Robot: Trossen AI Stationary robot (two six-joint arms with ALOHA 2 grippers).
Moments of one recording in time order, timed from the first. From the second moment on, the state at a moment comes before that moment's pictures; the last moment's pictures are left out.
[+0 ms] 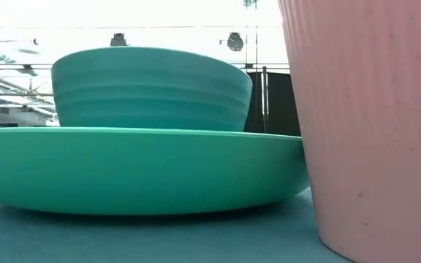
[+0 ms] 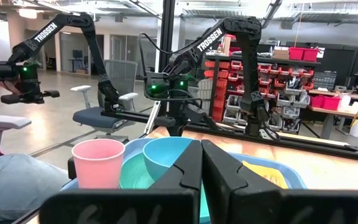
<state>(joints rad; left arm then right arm) -0.95 1.83 1.08 -0.83 -0.05 -2.27 0.59 0.21 0.01 0.33 0.29 -0.11</state>
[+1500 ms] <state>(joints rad) -0.65 1.40 1.09 -1.33 -0.53 -1.47 0.59 0.21 0.01 0.33 0.29 -0.11</state>
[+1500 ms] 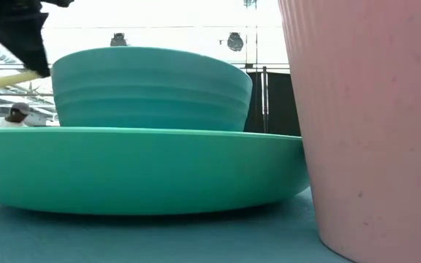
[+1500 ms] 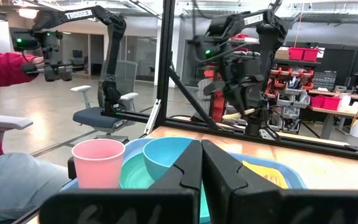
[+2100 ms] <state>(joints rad) -0.21 1.36 1.09 -0.93 -0.33 -0.40 0.59 0.21 0.01 0.33 0.29 -0.11</state>
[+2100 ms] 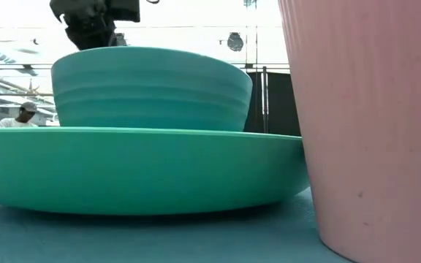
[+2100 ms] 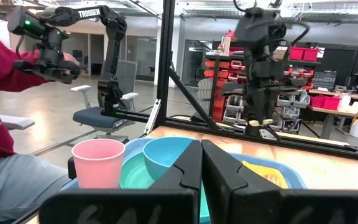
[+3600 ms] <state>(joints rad) 0.10 1.67 1.09 -0.80 0.33 0.19 0.59 0.21 0.01 0.33 0.29 -0.11</state>
